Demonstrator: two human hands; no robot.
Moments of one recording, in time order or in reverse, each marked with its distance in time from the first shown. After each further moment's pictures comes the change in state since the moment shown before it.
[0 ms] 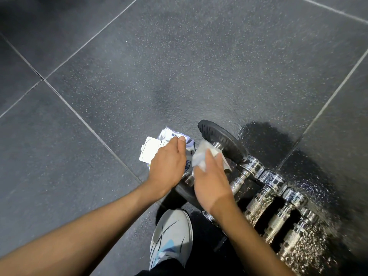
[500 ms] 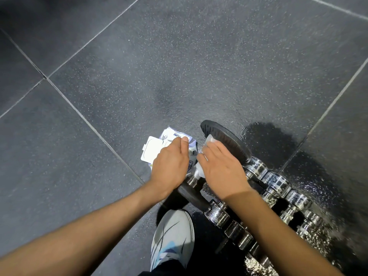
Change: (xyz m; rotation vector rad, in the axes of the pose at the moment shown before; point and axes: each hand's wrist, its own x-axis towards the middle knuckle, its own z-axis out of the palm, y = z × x) left_hand -0.004 0.005 -0.002 -0.039 0.006 0.001; right_hand 0.052 0.031 -0.019 -1.319 0.060 -0.652
